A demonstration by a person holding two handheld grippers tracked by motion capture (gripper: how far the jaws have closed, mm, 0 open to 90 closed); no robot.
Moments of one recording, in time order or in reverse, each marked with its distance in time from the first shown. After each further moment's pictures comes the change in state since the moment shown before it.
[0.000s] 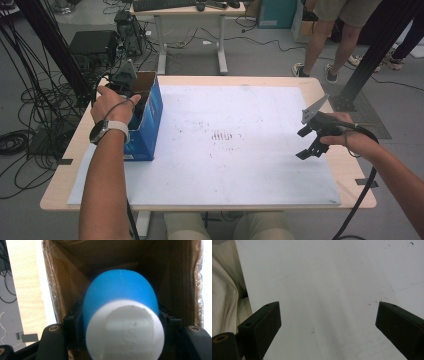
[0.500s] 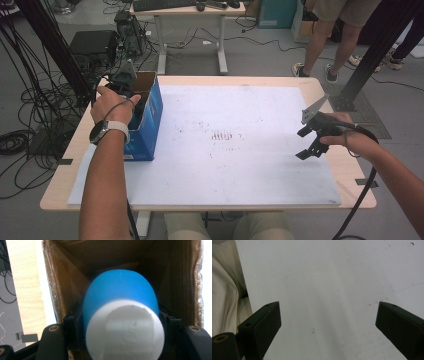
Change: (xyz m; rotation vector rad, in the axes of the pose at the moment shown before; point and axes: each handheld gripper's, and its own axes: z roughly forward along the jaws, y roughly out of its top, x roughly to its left) left arm 0.000 0.000 0.000 -0.003 -0.002 -0.003; right arm 0.001 0.000 0.000 0.004 -0.001 0.007
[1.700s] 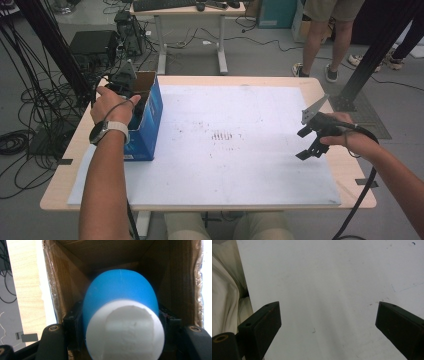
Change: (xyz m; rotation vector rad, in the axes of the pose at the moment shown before) left arm 0.000 -0.001 0.000 -0.002 0.002 -0.002; right arm 0.001 0.000 0.000 0.003 0.002 -0.001
